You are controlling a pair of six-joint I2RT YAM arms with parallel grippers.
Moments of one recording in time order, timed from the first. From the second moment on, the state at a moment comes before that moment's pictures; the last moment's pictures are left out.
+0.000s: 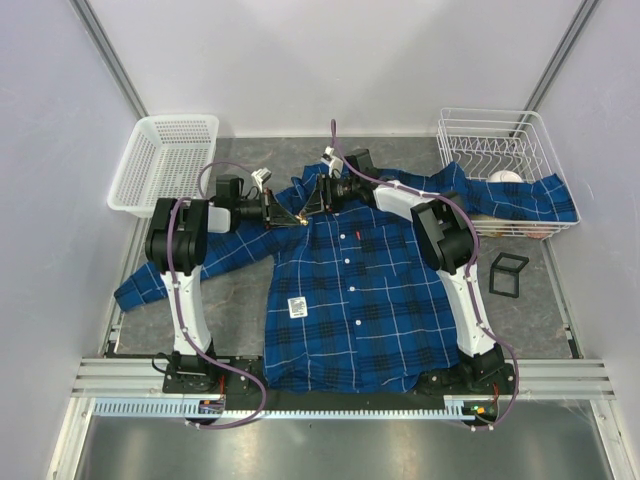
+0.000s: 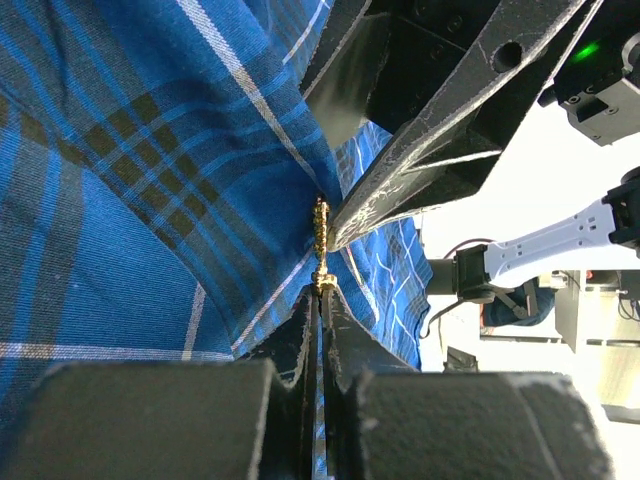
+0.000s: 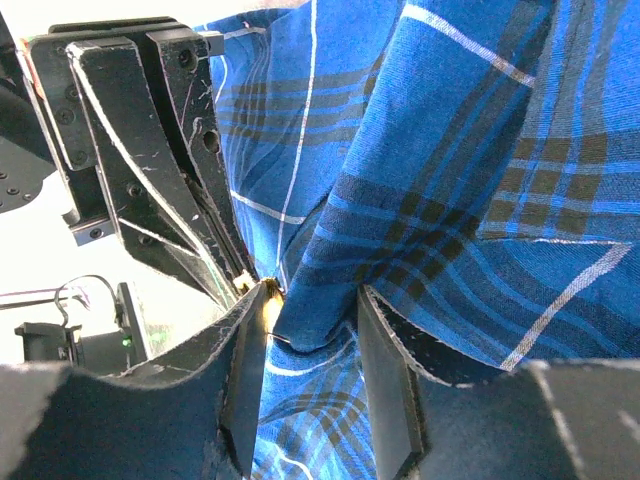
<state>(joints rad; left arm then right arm) -0.07 2.17 1.13 0.40 1.23 -0.61 0.47 2.37 1.75 -0.03 -0.80 0.50</state>
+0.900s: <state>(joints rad) -0.06 2.20 1.15 0.39 1.23 -0.63 0.41 2.37 1.78 -0.07 -0.87 0.44</state>
